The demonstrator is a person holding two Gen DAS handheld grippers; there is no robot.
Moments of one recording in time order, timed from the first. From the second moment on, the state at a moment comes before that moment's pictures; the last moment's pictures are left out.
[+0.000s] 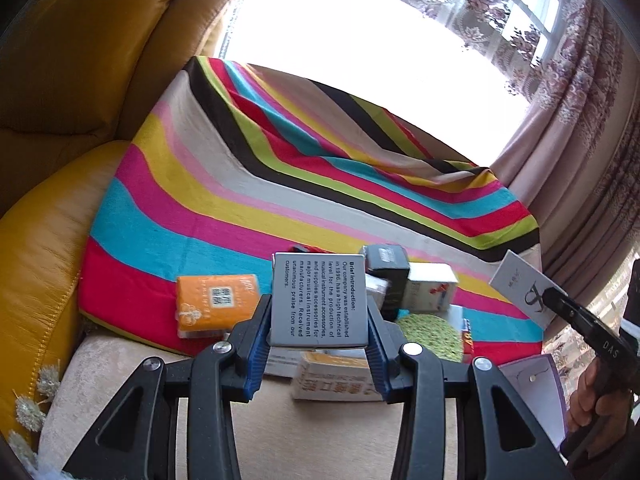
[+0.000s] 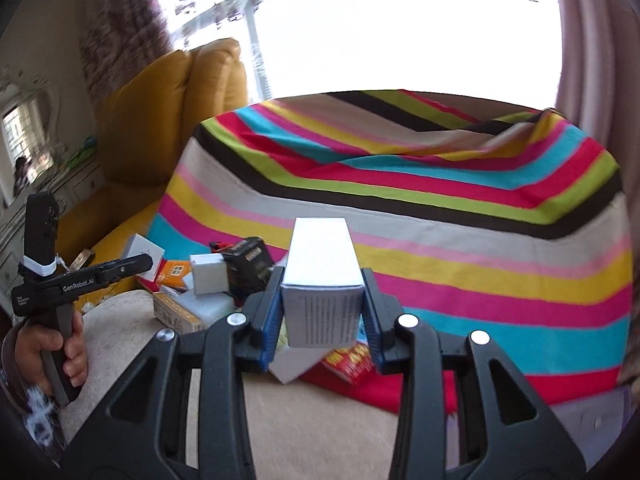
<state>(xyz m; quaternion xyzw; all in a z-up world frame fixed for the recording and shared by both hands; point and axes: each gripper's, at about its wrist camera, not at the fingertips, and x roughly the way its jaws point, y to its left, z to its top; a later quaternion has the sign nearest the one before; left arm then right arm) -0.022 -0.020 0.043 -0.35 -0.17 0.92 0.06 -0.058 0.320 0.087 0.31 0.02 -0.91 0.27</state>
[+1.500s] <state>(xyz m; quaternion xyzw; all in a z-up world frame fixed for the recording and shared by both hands) -0.027 0.295 0.015 -0.50 -0.06 0.79 0.34 0.057 0.509 0.011 0.40 -0.12 -0.90 -0.09</state>
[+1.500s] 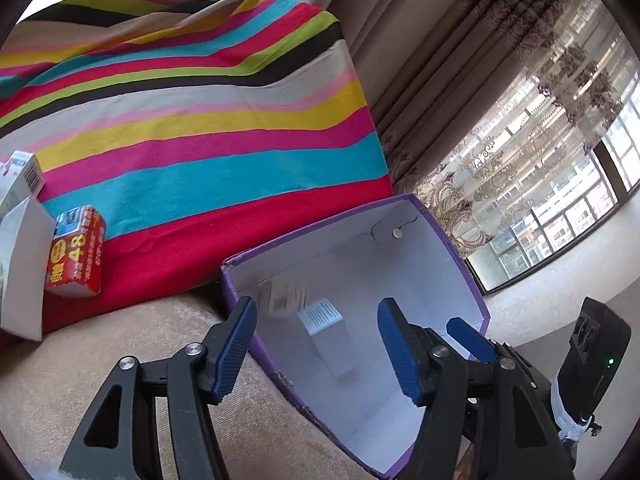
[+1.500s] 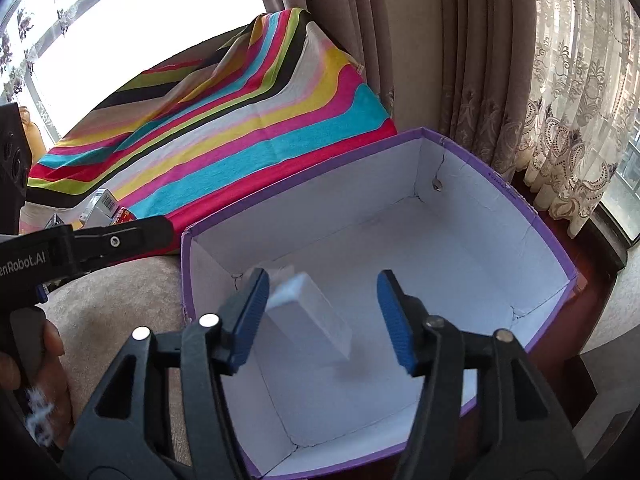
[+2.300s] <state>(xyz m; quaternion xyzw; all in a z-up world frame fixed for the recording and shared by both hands) 0.003 0.100 0.052 -0.41 -0.10 0.88 0.20 0.040 0.421 0.027 0.41 -0.15 -0.90 0.04</state>
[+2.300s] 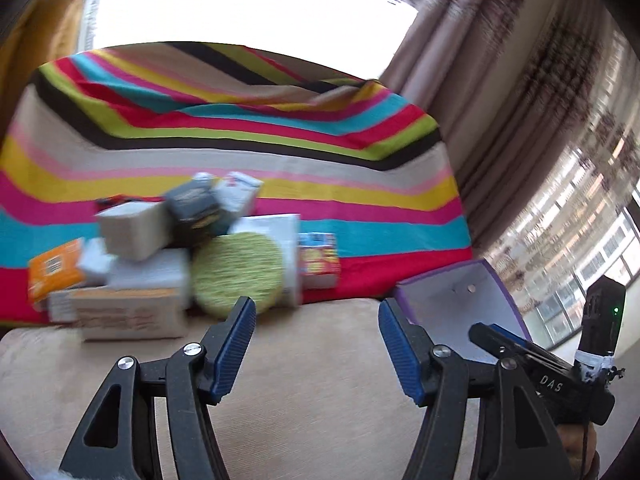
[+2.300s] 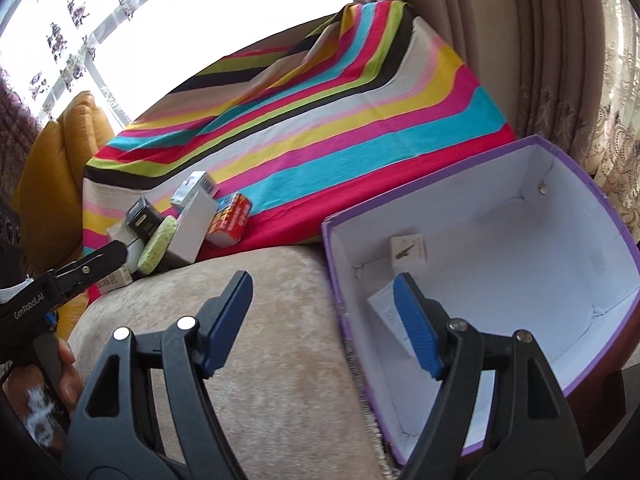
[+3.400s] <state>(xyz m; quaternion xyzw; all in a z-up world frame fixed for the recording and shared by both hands) -0.044 0.040 0.015 -0.52 -0.05 0.85 0.01 -0.035 0.285 0.046 0.43 -0.01 -0.89 0.16</state>
